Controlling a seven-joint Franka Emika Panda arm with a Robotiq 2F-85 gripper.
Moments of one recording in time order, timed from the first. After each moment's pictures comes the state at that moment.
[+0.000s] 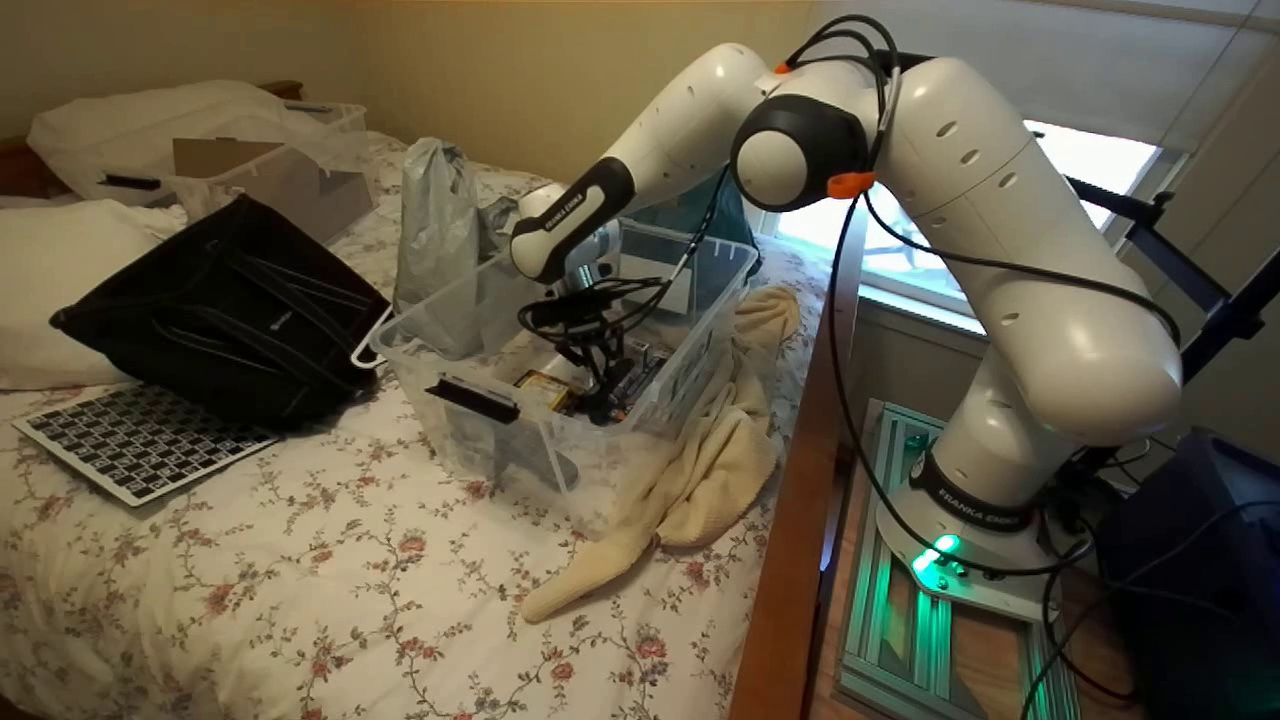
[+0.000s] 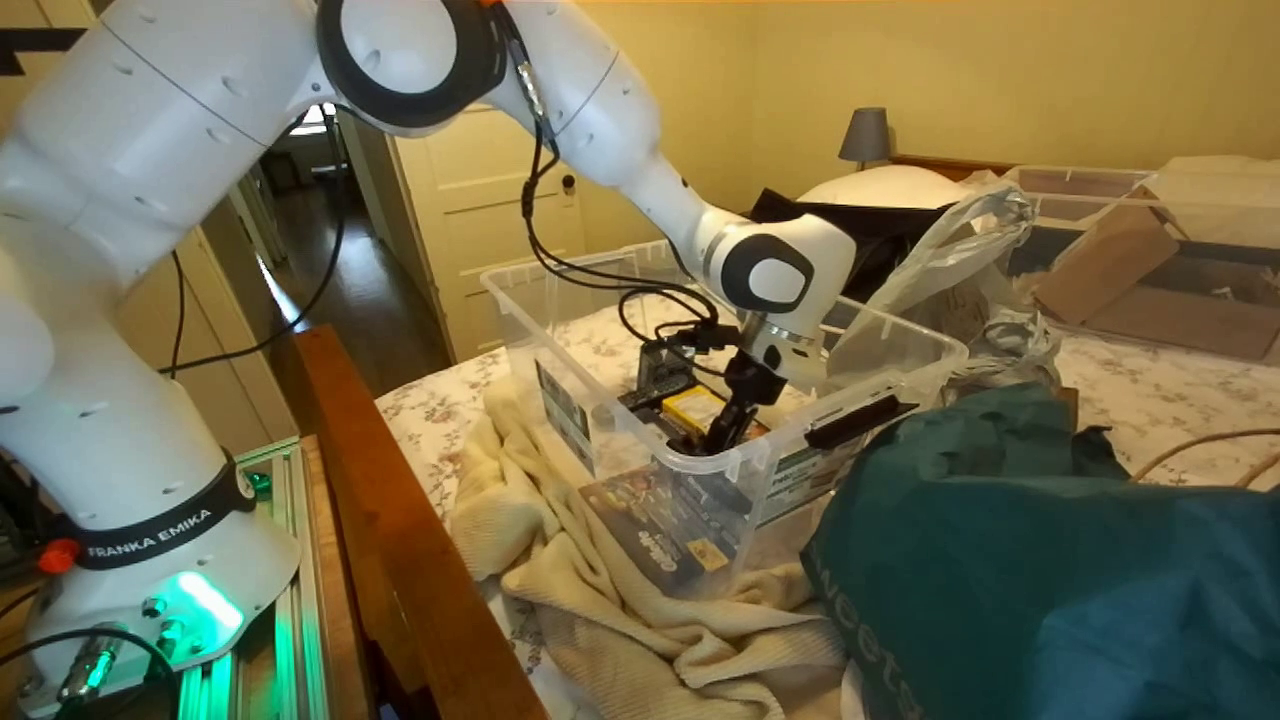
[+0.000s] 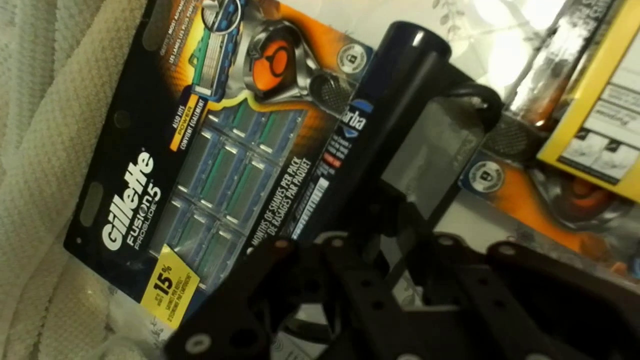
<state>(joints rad) -0.04 0.94 -0.19 -1.47 0.13 1.93 0.86</state>
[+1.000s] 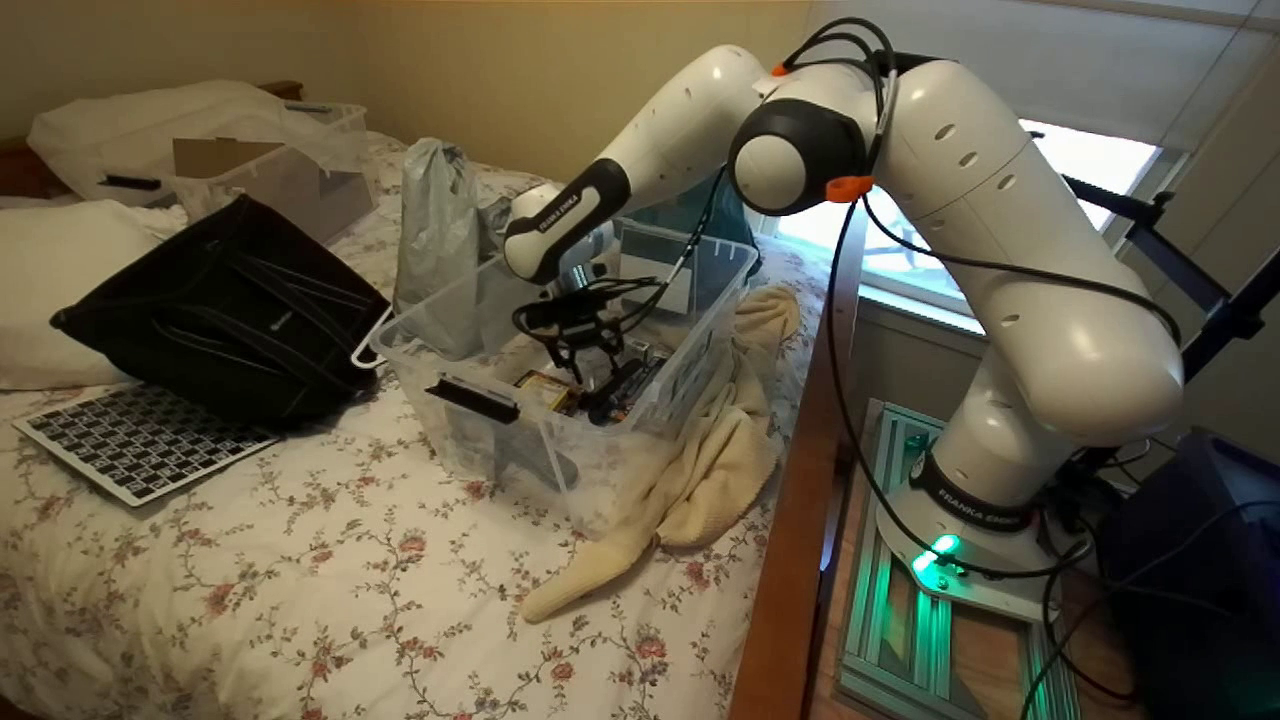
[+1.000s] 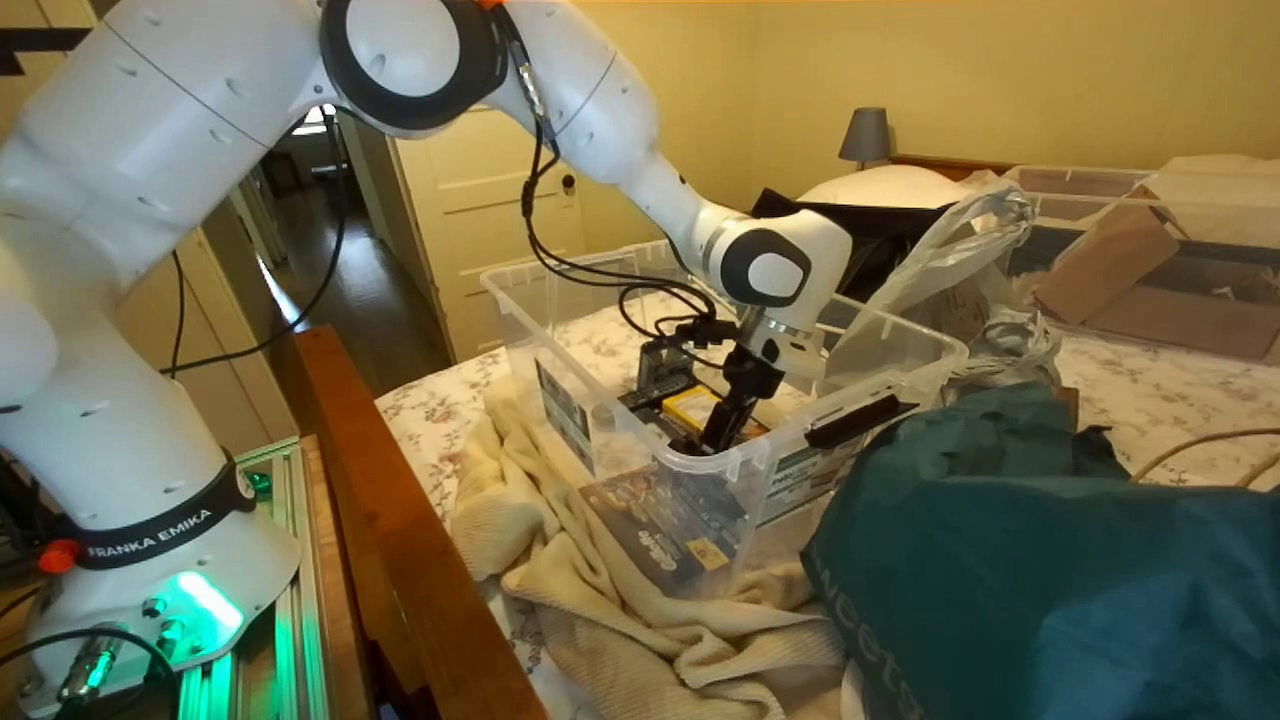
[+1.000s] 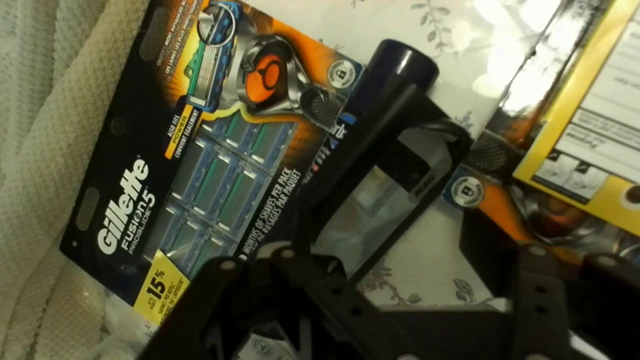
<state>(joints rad) -0.03 0.94 -0.19 -1.45 0.13 1.91 0.86</state>
